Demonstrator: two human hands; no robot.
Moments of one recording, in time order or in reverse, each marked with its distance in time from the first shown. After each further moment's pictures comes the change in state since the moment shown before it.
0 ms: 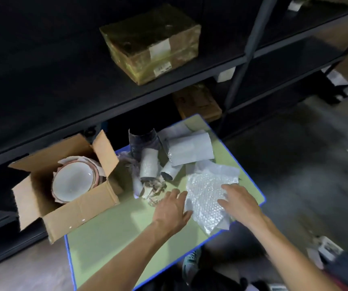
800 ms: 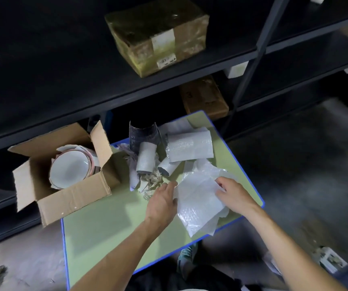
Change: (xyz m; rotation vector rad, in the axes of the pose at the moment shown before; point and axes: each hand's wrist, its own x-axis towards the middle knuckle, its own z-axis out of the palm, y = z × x) left_hand 0.009 0.007 0.009 -0.253 0.177 -0.223; right_hand 0.026 0.010 -0.017 0.354 -0.078 -0.134
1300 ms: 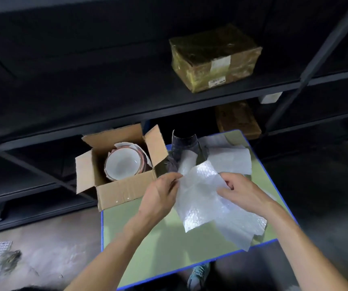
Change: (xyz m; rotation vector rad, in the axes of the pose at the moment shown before) left_hand -0.053 -0.058 -0.128 -0.310 0.303 0.108; right_hand -0.030 -0.142 0.002 -0.022 -0.098 -0.263
